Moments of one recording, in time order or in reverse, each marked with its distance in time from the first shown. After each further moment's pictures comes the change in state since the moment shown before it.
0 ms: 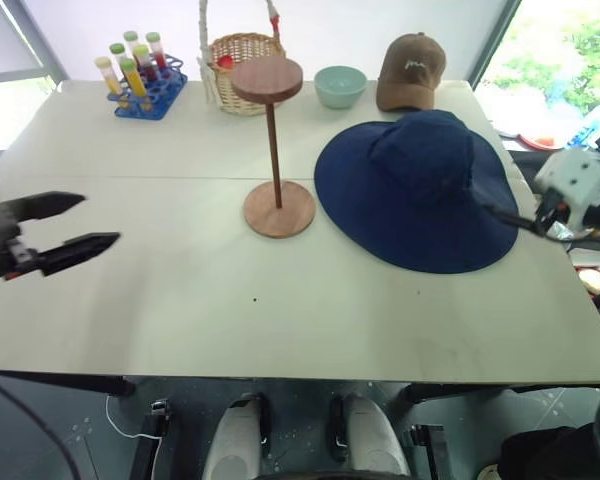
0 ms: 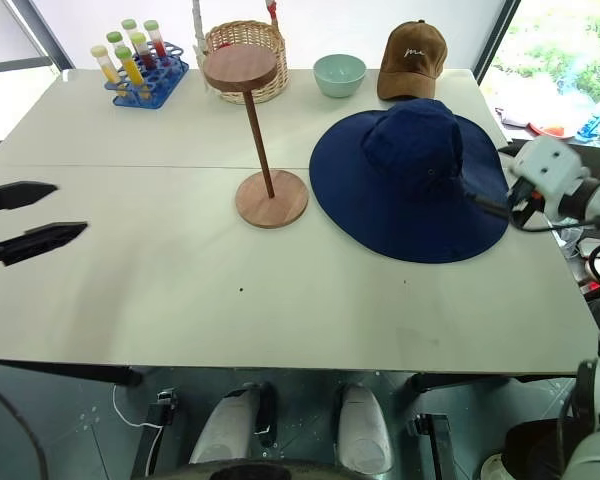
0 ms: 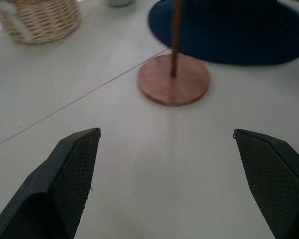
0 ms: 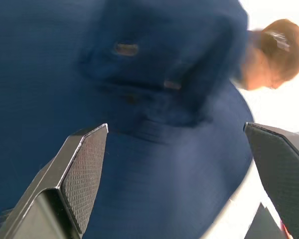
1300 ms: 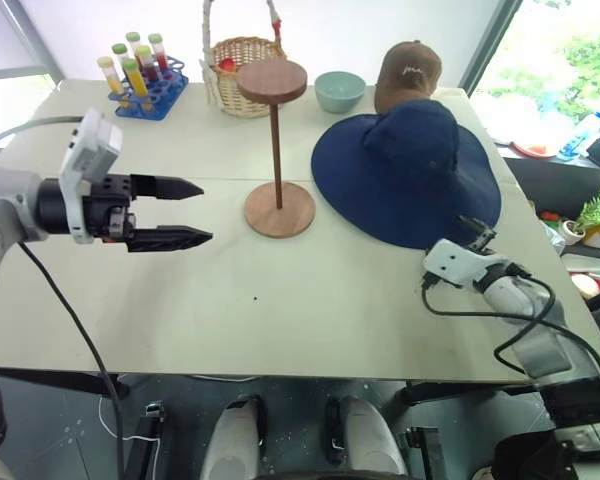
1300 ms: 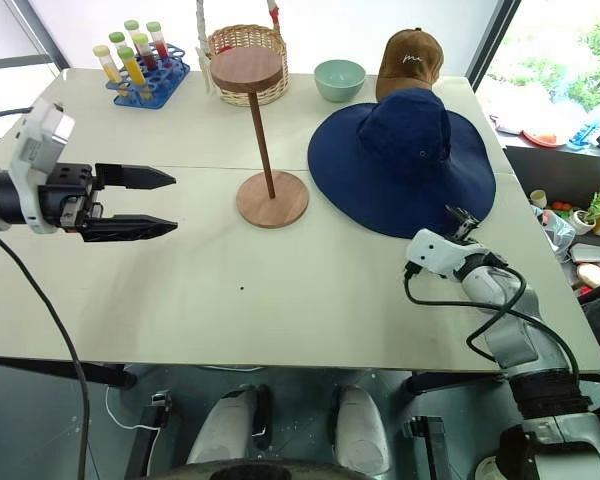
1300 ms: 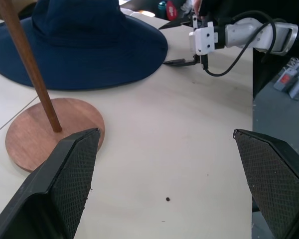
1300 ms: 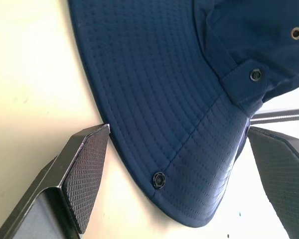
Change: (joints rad) left arm -0.458 -0.067 -0.442 0.124 0.031 0.016 -0.162; right arm 0.310 0.295 0.162 -0.395 -0.516 0.202 -0.711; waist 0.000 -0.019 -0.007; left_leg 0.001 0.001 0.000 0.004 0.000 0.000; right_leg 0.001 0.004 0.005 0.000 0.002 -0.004
